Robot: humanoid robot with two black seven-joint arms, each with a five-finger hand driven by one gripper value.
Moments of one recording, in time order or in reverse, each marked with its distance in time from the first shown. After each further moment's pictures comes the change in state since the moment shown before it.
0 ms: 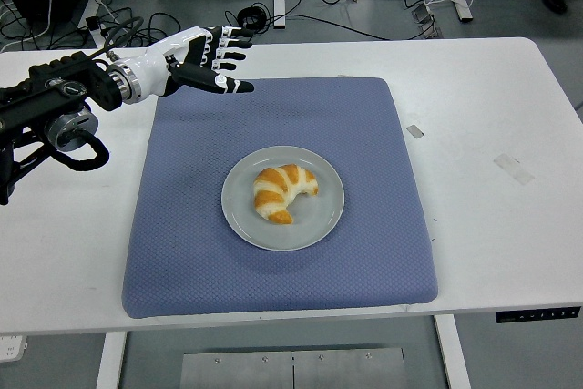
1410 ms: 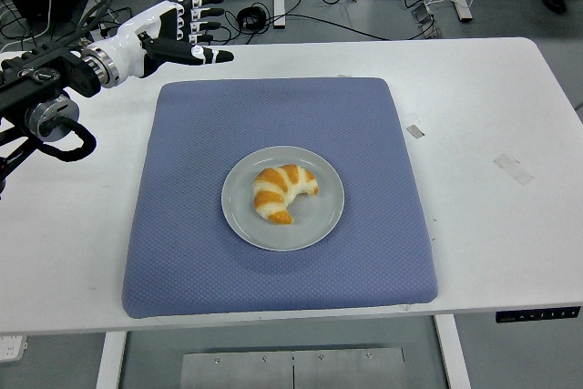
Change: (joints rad) left arm 0.052 0.023 -0.149 0.024 -0.003 0.003 -0.002; right arm 0.003 0.000 0.001 0.006 0.000 -0.001 0.000
